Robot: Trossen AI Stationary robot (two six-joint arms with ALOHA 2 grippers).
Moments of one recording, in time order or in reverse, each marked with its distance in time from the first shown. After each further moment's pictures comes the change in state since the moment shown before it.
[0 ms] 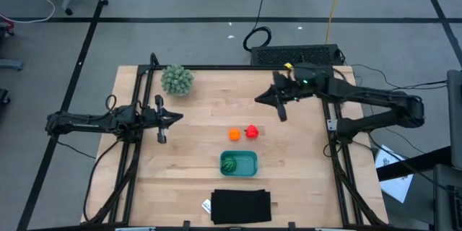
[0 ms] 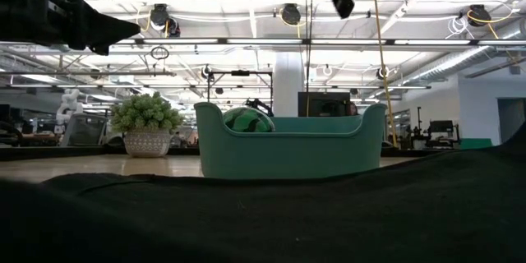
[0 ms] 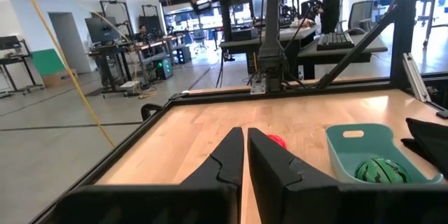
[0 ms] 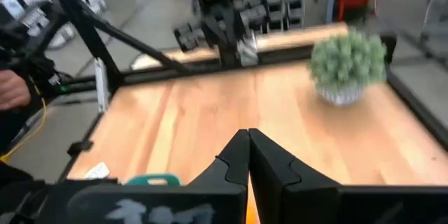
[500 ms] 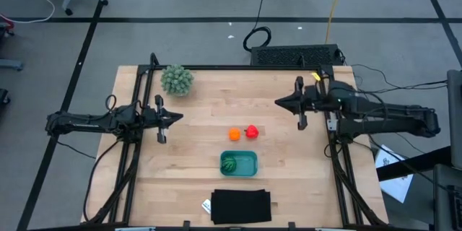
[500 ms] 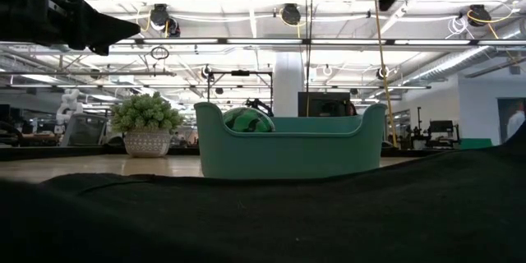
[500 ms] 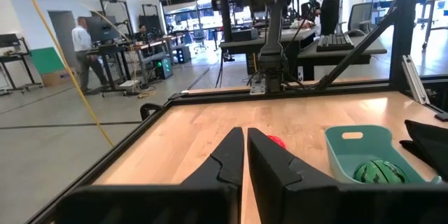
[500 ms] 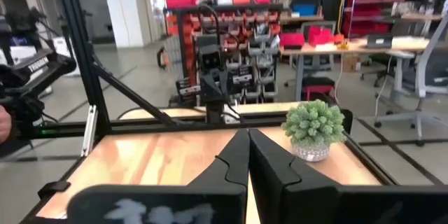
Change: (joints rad) left arm 0.000 0.000 0.000 0.002 0.000 -0.012; right arm 0.091 -0.405 -0.391 0.326 0.188 -0.019
